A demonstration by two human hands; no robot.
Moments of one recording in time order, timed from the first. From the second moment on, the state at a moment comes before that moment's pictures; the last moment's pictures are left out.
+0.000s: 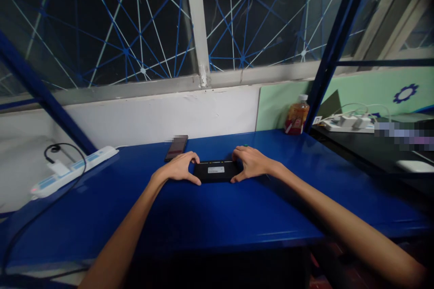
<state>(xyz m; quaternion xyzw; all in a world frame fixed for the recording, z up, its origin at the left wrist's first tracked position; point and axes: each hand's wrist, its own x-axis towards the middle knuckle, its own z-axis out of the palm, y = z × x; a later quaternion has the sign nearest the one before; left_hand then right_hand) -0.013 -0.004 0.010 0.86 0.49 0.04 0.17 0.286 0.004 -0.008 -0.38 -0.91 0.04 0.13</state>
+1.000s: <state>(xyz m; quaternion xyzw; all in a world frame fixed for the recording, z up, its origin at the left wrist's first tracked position) -0.002 -0.018 0.021 0.87 0.48 0.04 0.11 0.315 0.034 -0.008 -0.60 -0.78 -0.02 0.19</state>
